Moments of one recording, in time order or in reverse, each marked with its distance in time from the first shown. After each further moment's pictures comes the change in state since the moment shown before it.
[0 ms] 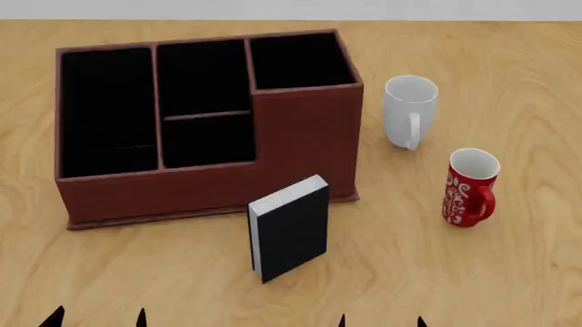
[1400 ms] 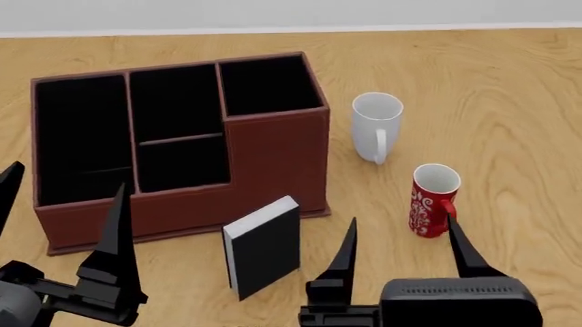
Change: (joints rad) left arm -0.172 -0.191 0.127 0.673 -0.198 -0.404 -0.047; right arm 0.136 0.147 -0.135 -0.584 -0.015 0.512 0.160
